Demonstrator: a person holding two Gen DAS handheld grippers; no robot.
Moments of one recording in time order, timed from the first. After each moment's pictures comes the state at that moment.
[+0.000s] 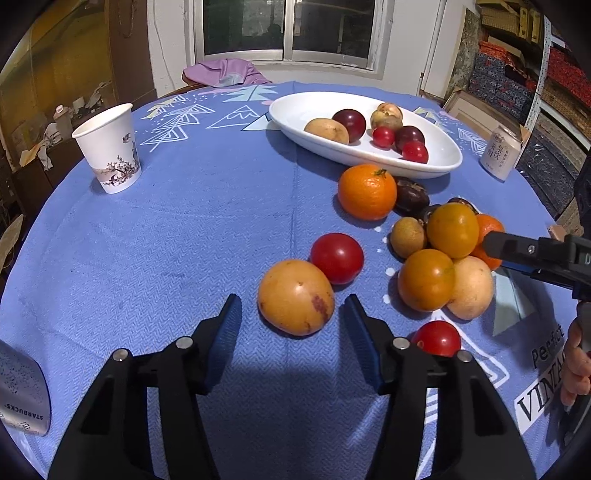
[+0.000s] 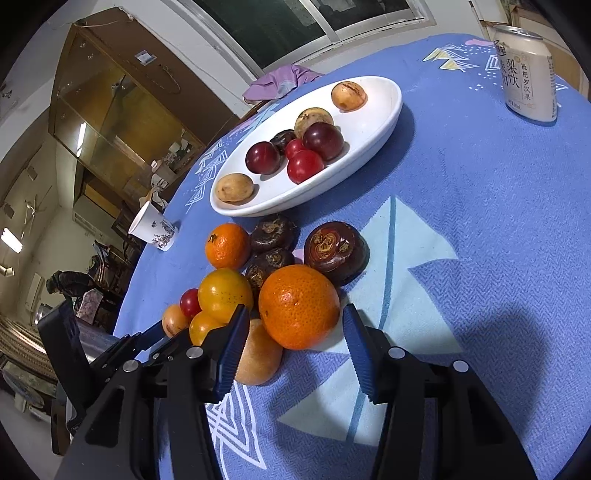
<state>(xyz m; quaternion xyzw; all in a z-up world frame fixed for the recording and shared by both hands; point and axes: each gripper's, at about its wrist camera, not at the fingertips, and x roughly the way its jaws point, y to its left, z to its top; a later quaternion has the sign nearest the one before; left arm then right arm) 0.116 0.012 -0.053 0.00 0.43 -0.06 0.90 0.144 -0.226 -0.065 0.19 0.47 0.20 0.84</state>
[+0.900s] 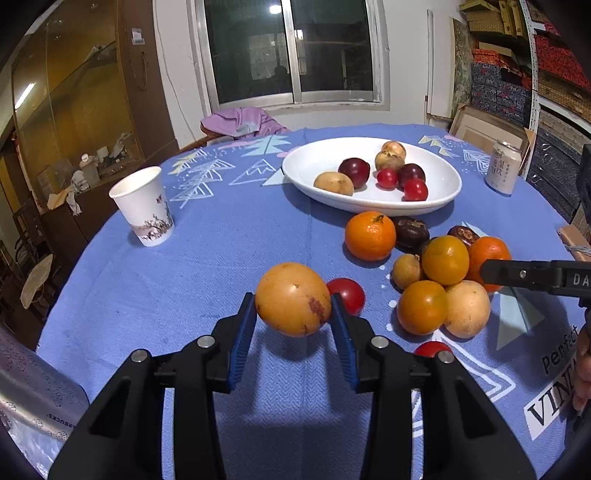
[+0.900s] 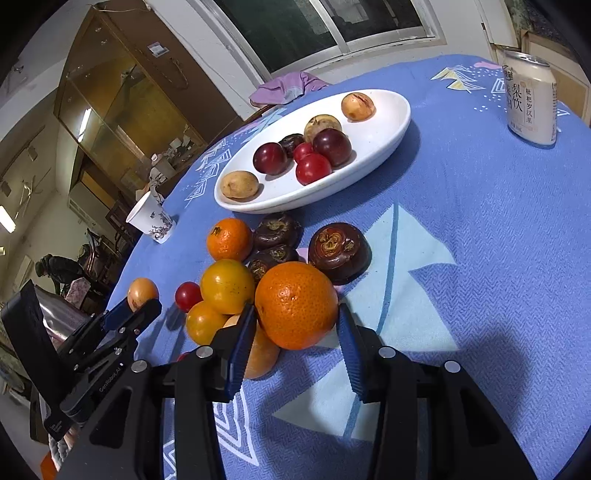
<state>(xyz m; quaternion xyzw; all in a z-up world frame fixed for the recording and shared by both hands) 0.091 0.003 -0.024 0.06 0.34 -0.01 0.94 0.135 -0.226 -0.058 0.17 0.44 0.20 0.86</state>
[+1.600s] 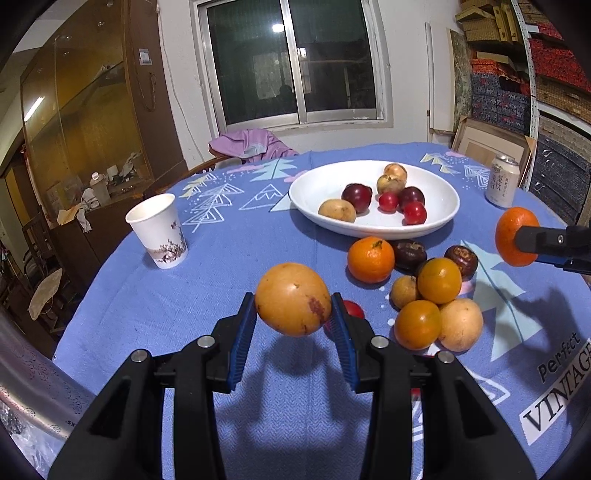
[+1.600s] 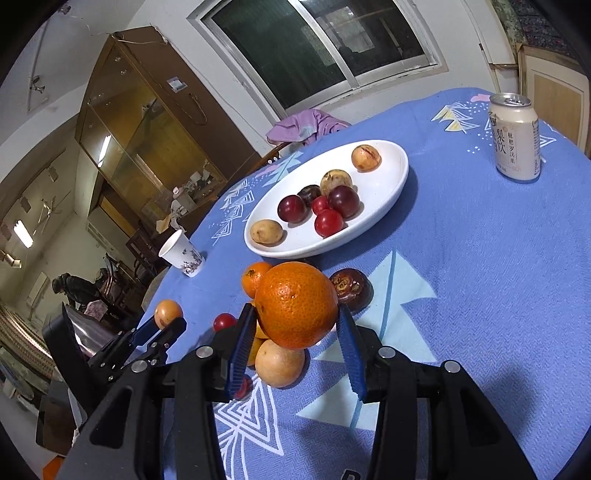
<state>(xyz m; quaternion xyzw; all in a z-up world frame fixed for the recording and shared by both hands) 0.080 0.001 -0.006 0.07 0.30 0.00 0.95 0.114 -0.249 -0.018 0.19 0.38 0.22 0.88</state>
